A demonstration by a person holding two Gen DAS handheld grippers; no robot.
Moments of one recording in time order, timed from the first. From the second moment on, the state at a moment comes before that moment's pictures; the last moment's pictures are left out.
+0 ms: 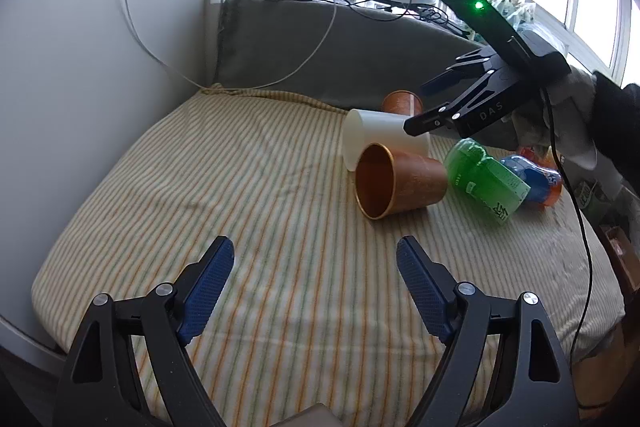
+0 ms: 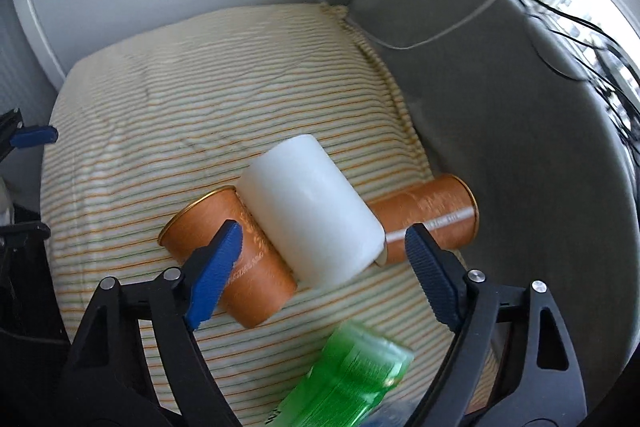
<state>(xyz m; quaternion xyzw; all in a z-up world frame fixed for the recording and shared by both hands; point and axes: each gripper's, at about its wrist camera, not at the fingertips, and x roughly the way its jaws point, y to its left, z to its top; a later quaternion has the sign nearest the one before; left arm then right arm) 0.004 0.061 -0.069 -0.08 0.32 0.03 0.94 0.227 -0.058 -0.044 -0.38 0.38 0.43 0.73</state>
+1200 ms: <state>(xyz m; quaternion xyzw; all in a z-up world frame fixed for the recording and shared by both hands) 0.008 0.072 -0.075 -0.10 0.34 0.03 0.94 0.257 -0.003 -0.081 -0.44 0.43 0.46 0.64</state>
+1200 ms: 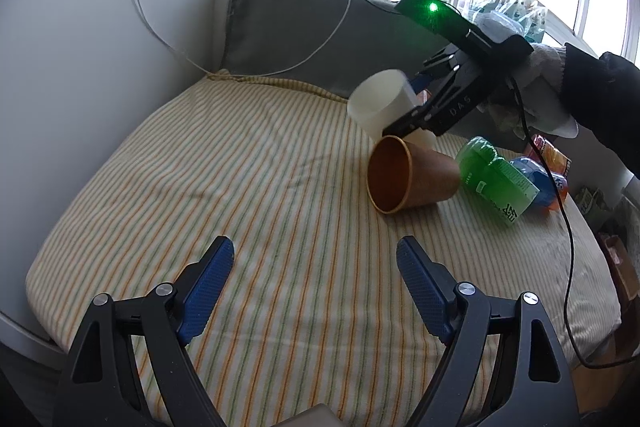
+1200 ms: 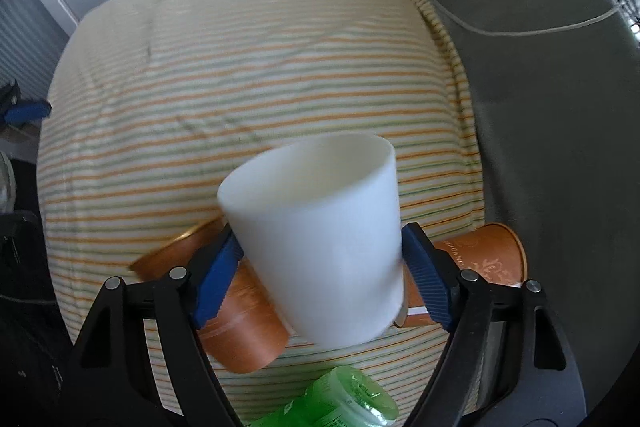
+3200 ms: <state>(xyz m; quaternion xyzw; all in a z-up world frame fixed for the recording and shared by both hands) -0.023 0.038 -0.045 -0.09 0.34 -0.06 0.94 0.136 -0.154 -0.105 0.04 0.58 0.41 0.71</state>
